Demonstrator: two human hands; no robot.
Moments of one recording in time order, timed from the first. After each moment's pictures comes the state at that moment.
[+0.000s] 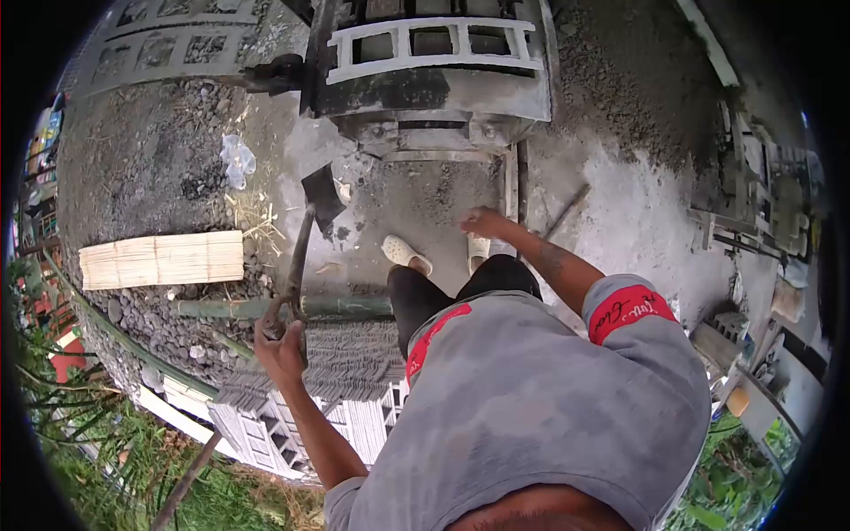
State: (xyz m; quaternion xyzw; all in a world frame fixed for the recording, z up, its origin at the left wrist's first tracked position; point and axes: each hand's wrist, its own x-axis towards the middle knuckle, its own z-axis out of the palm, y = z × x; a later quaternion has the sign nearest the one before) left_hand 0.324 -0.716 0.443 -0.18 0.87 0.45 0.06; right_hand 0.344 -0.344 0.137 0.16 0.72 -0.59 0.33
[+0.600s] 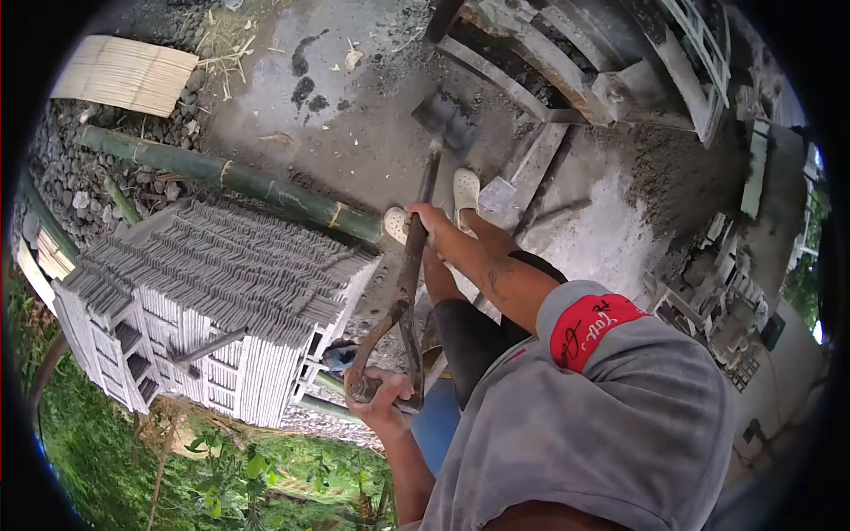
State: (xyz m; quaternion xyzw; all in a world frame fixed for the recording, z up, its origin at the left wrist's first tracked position) left_hand 0.610 -0.683 0.288 -0.53 0.40 0.74 -0.07; right_hand 0.447 -0.579 0.036 0.53 0.38 -0.65 0.39
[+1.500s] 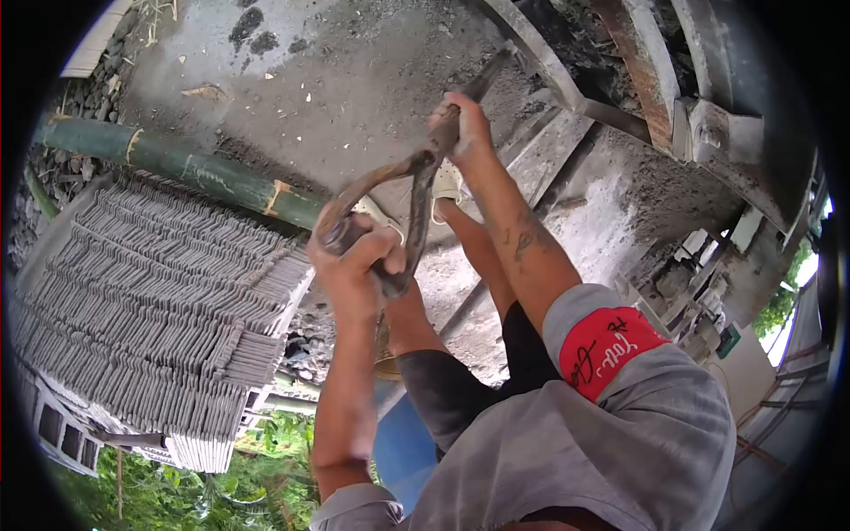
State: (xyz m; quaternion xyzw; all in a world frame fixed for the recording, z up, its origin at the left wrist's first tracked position) left_hand 0.443 -0.665 0.031 -0.46 0.33 0.82 0.03; right_hand 0.317 -0.506 -0.152 0.47 0.37 -0.76 0.26
